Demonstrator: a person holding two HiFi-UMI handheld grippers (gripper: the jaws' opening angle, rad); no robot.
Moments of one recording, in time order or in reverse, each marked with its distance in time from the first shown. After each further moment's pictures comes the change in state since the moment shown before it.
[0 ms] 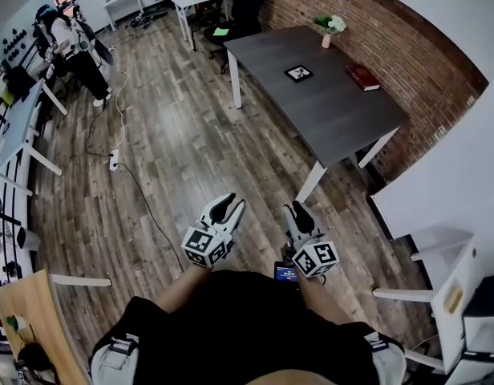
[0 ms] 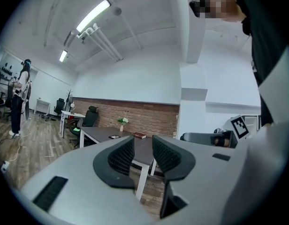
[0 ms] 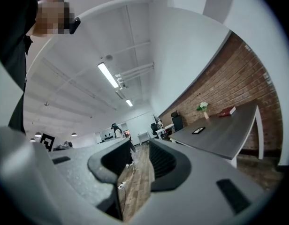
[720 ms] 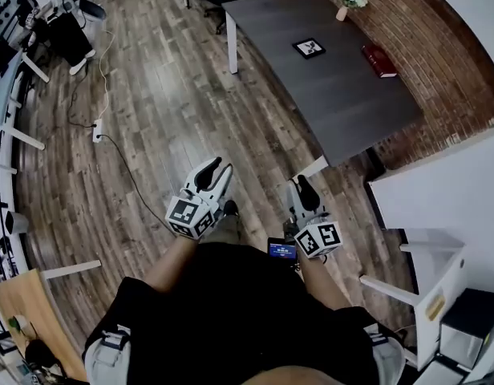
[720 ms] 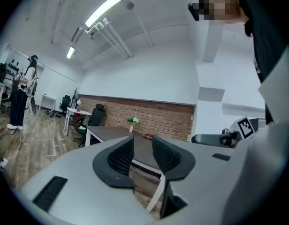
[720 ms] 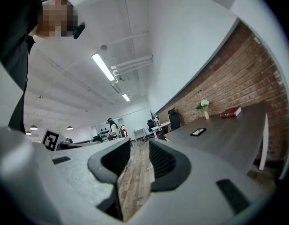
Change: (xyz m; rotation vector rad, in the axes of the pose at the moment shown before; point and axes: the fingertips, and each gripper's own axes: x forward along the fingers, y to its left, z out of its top) left arm 0.097 0.141 0.010 -0.045 -0.001 0.057; right arm 0.129 -0.073 0.003 -0.051 0.055 -0.041
